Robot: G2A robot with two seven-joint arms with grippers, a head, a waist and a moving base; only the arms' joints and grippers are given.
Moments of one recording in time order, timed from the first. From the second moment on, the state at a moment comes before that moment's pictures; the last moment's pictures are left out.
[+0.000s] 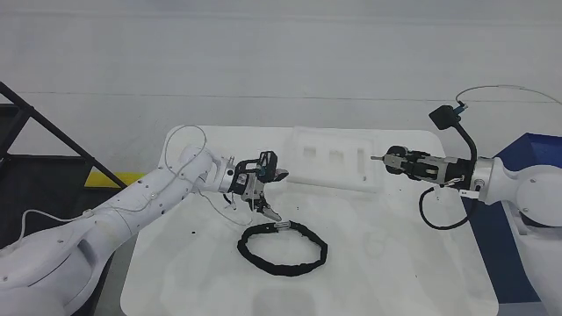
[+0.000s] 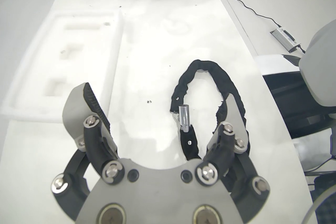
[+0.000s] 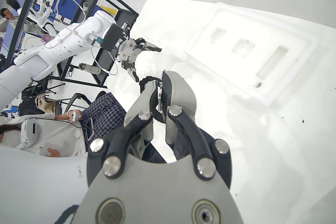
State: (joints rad) left arm 0.55 -0.92 -0.22 -1.13 1.11 -1.01 0.34; right arm -1.24 -0.93 1.53 -1.91 -0.07 -0.08 1.16
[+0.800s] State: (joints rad) left arm 0.56 -0.95 -0.20 -1.05 1.18 -1.01 0.23; right arm -1.24 -0.93 1.53 -1.91 -0.07 -0.08 1.16
